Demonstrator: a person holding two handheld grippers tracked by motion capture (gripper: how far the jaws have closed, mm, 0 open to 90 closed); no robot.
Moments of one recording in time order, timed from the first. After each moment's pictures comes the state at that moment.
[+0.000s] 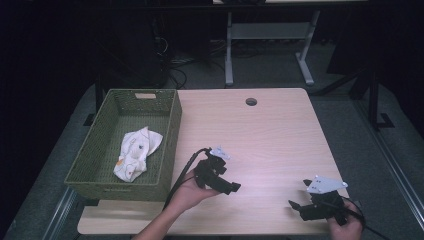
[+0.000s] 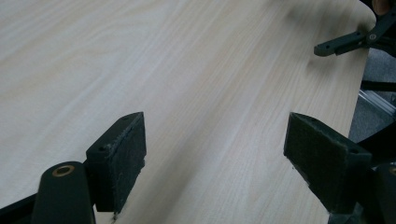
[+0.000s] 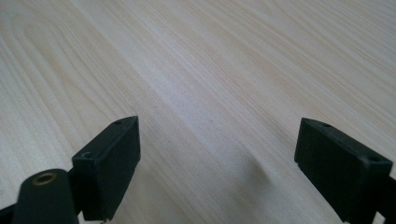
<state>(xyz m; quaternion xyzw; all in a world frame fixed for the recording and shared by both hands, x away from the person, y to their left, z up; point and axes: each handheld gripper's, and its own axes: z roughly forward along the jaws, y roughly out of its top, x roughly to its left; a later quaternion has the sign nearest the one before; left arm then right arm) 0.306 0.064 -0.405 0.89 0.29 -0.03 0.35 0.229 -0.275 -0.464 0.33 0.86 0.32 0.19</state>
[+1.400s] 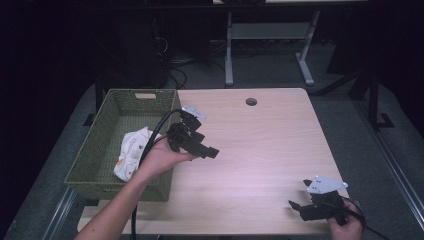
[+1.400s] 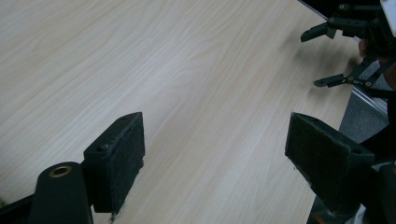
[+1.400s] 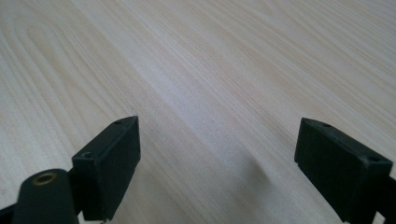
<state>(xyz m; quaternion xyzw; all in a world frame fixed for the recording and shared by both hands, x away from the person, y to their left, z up) 0.351 0.122 -0.309 0.89 0.31 -0.01 0.34 0.228 -0.274 -0.464 0.34 0.86 0.33 0.19</state>
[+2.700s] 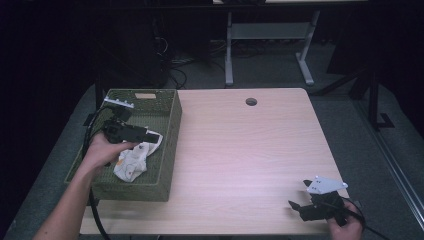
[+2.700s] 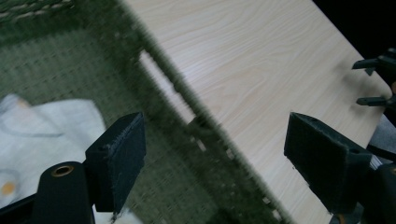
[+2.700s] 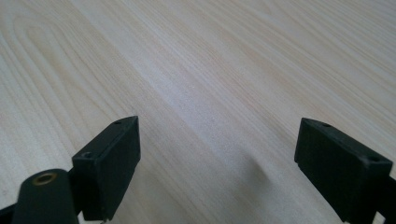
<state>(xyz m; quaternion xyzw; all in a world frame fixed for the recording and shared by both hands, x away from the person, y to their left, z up) 0.376 0.286 -0.317 0.82 0.43 -0.01 0.38 0.227 -0.273 -0.464 0.35 0.86 0.33 0.19</state>
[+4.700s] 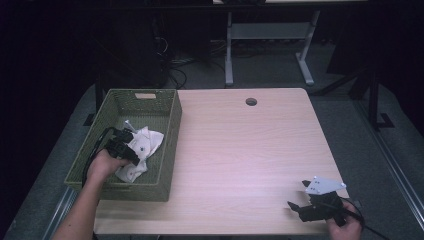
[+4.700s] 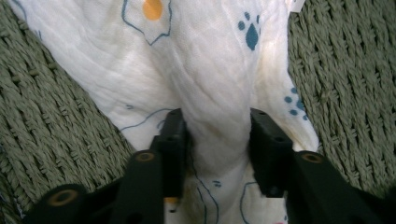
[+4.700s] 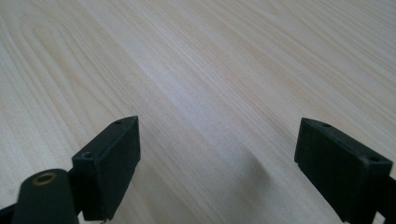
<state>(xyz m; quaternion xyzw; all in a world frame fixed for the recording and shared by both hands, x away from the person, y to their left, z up) 0.396 0.314 -0.415 0.83 0.55 0.03 0.08 0.226 -0.271 -0.464 0.34 0.86 0.32 0.18</state>
